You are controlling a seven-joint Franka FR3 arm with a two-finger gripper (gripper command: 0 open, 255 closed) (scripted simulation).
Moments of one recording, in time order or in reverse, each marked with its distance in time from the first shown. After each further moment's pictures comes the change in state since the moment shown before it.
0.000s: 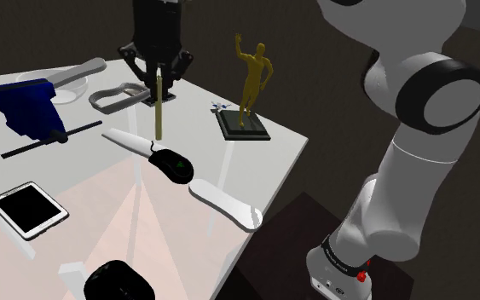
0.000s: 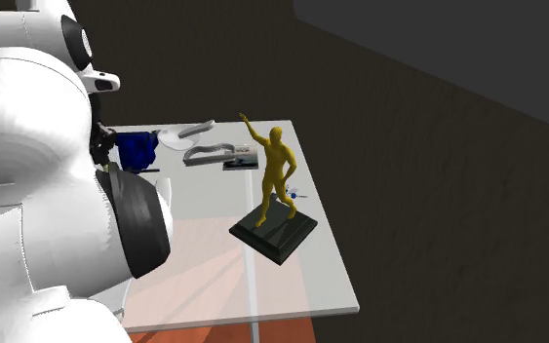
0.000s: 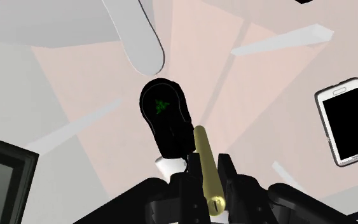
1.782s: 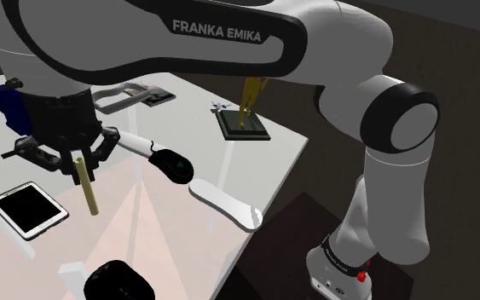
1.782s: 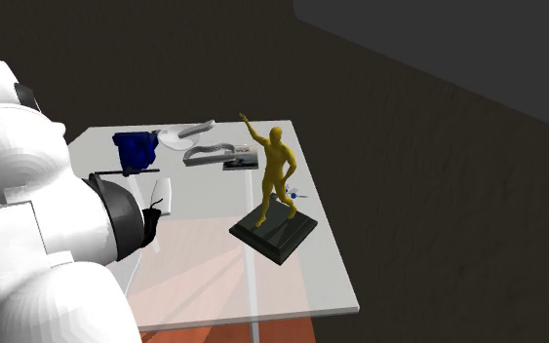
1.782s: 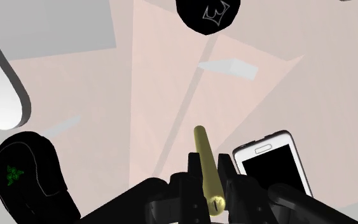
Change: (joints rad) arm 0.231 0.263 0.066 0.059 -0.109 0.190 0.276
